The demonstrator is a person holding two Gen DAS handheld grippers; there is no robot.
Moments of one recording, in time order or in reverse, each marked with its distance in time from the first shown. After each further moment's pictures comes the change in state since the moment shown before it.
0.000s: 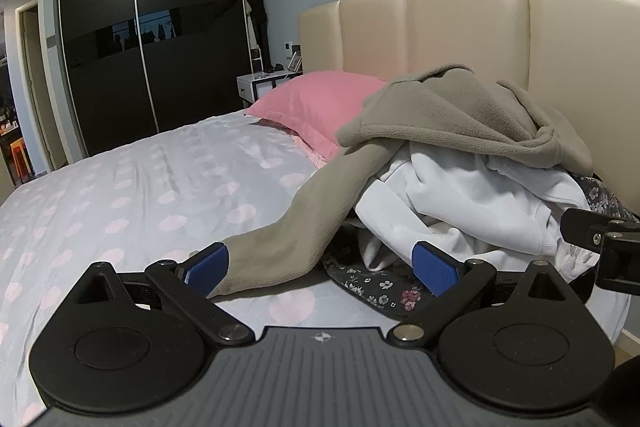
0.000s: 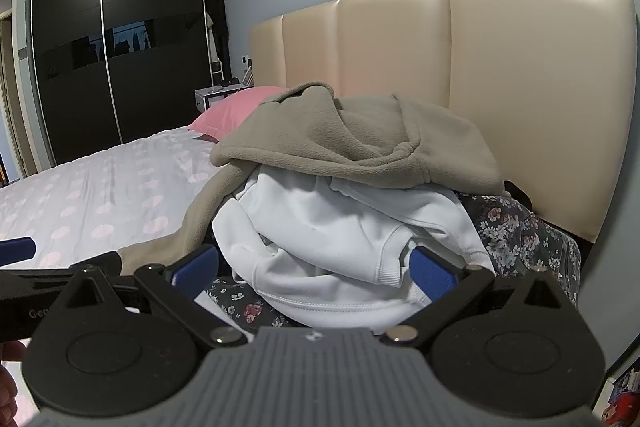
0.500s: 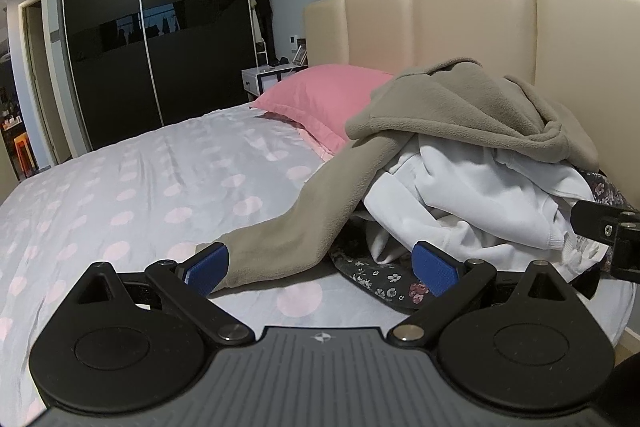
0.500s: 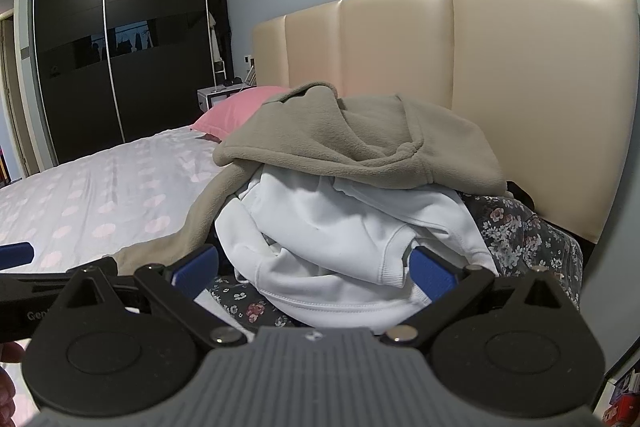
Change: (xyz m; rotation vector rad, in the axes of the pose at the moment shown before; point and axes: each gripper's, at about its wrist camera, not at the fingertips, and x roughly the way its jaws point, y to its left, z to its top) left arm 0.000 0.007 -0.002 -0.001 0.019 0.018; right arm -0.001 0.000 0.003 -0.003 0.004 0.009
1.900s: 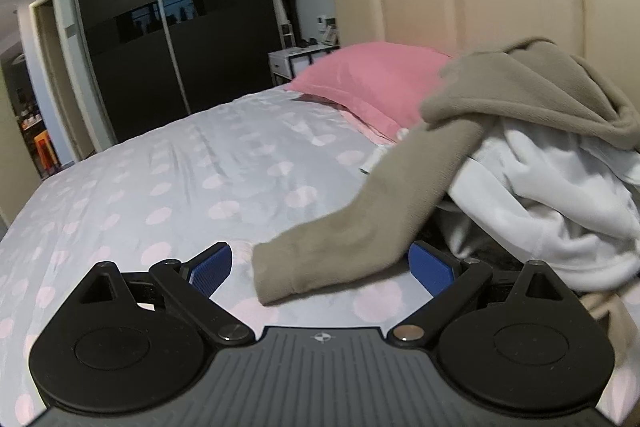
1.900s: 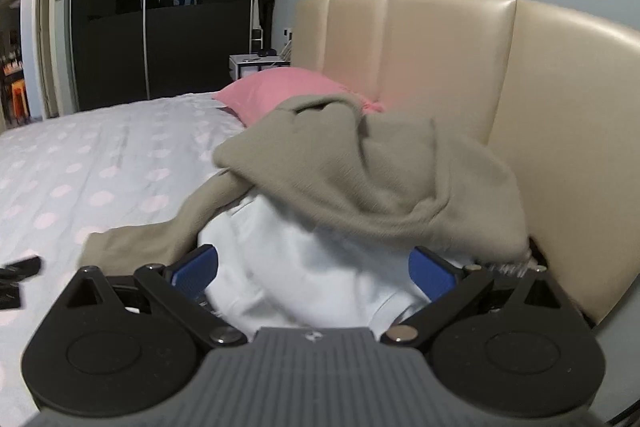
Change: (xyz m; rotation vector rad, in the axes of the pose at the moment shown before) left arm 0.055 0.075 0.011 0.000 0.069 0.098; right arm 0.074 -0.017 0.079 -0.204 0.091 0.069
